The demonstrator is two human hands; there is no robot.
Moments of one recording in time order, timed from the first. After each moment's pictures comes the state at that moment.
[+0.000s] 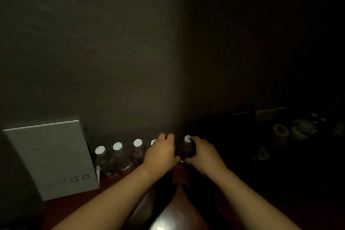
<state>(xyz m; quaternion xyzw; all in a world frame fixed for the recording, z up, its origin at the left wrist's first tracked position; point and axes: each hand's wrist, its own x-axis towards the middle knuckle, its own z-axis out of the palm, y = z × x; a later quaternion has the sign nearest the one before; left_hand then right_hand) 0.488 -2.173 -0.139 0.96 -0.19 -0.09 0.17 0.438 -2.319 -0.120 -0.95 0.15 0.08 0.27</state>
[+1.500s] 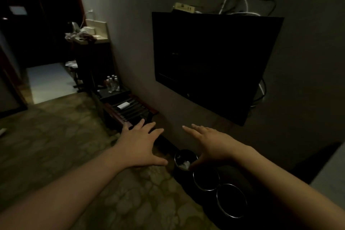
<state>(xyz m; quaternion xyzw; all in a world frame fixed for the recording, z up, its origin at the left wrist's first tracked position) -0.076 -1.333 0.019 0.97 0.23 -0.06 -0.03 0.096 -1.503 0.042 -0.80 -0.58 0.11 -0.04</state>
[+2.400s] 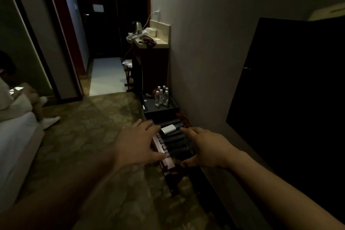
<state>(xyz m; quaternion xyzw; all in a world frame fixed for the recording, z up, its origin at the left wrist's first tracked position) 0.002 -0.831 0.007 0.90 0.43 0.01 0.00 0.217 -0.924 0.021 -0.70 -0.71 0.07 -0.01</state>
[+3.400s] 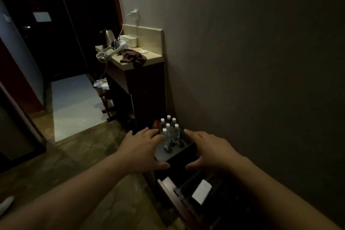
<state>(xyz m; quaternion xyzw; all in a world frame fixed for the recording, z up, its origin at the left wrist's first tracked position) 0.079 -0.152 -0.018 0.96 0.28 -0.05 -0.03 0.271 -0.300 -0.025 -0.79 -0.61 0.09 0.06</state>
